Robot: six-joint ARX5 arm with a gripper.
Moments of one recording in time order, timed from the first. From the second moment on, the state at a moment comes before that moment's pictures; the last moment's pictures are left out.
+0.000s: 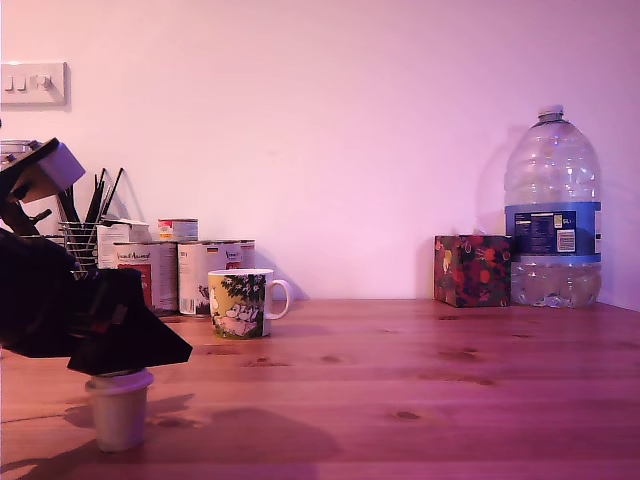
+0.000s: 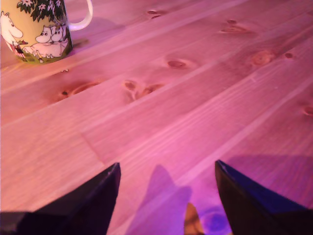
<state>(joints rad) -0.46 1.57 0.24 0.86 0.25 0.03</state>
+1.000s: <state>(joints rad) -0.49 1.25 0.09 0.83 0.24 -0.03</state>
